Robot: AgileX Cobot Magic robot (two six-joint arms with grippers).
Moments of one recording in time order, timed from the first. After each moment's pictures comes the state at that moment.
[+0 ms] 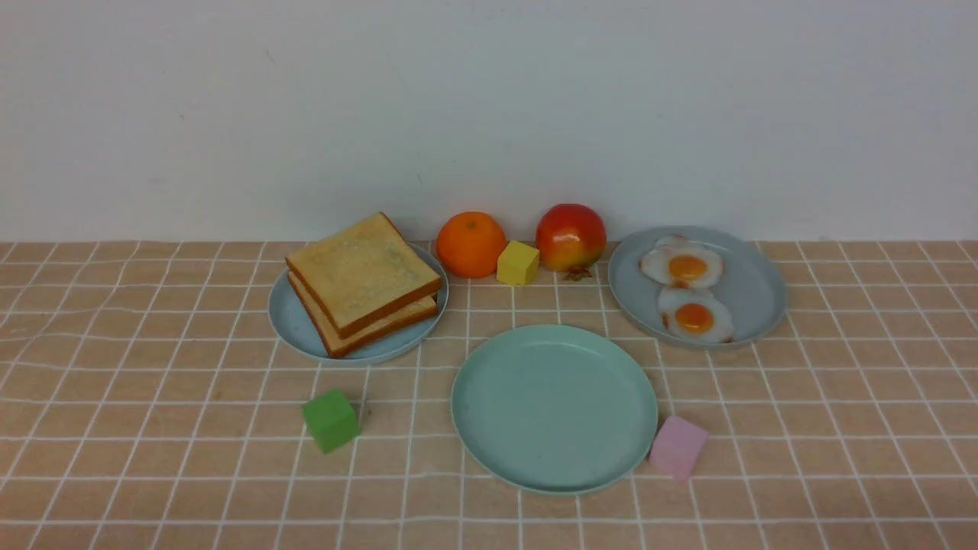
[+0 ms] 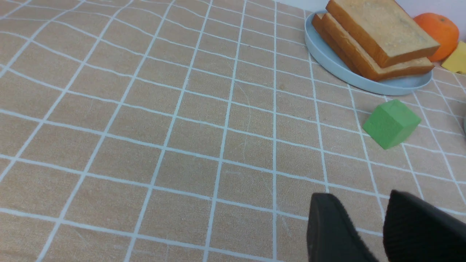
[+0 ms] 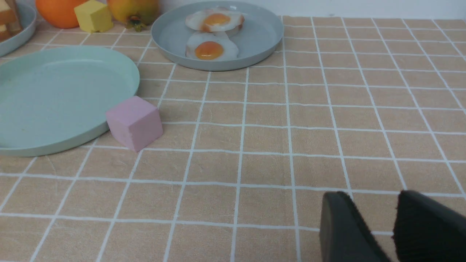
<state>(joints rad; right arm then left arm) 0.05 -0.01 0.02 0.01 0.38 0.00 -0.01 -0.01 0.03 -0.01 0.37 -0.26</state>
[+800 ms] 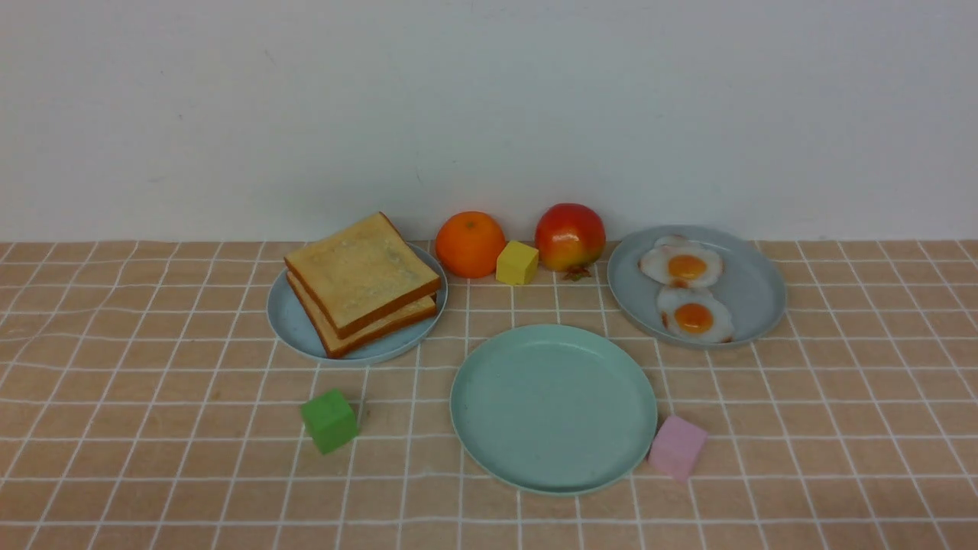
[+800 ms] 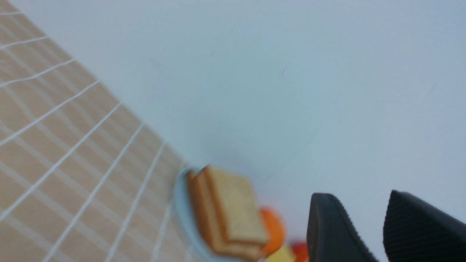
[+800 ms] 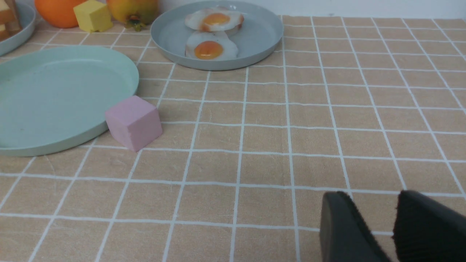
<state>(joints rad) 0.05 -0.01 0.02 0.01 0.38 0.00 -0.01 -0.01 0.03 -0.37 -0.10 -0.49</state>
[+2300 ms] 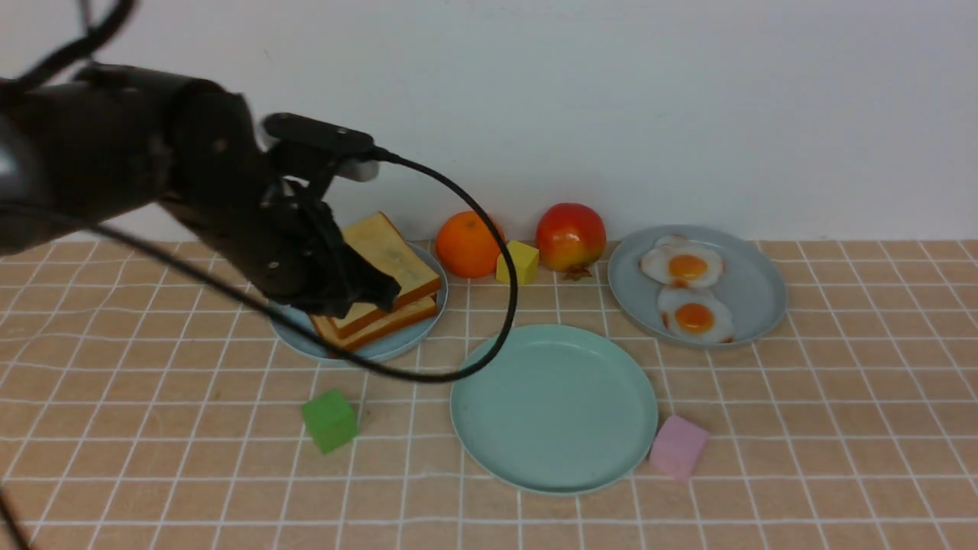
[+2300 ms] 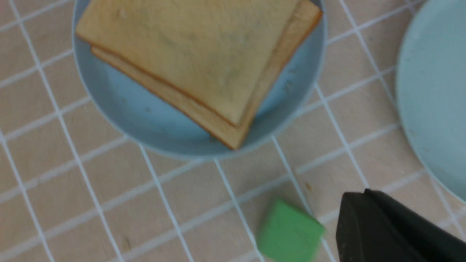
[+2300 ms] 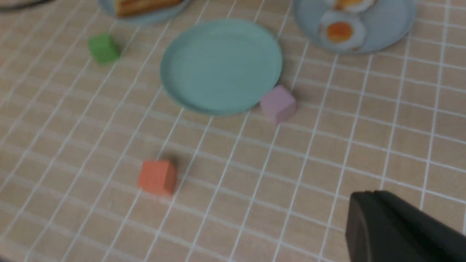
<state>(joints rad) 0.24 0.59 -0.96 0.22 1.17 -0.12 -0.35 1.75 -1.37 -0.01 0.72 0.11</state>
